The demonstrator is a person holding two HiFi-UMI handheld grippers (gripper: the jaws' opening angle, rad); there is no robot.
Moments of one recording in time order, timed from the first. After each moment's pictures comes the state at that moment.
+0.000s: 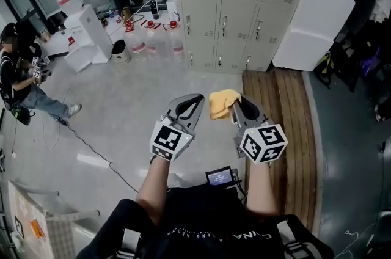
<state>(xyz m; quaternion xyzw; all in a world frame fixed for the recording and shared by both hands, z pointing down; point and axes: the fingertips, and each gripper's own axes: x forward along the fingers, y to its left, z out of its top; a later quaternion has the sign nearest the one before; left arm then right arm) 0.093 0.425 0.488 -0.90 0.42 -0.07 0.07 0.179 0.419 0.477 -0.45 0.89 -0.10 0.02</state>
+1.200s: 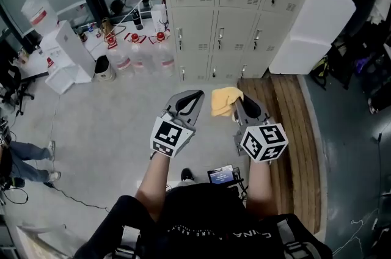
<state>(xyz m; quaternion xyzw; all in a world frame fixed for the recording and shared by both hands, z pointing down) 0.000 0.190 0.488 -0.93 0.36 -0.05 0.07 0.092 0.201 0.472 -0.53 0.85 -0.09 0.01</state>
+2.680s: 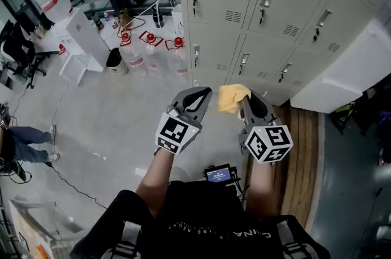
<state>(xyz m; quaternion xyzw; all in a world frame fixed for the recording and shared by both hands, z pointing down) 0.025 -0.104 0.495 -0.90 0.44 -0.06 0.04 0.115 -0.110 0.478 -0.46 0.88 -0.11 0.01</state>
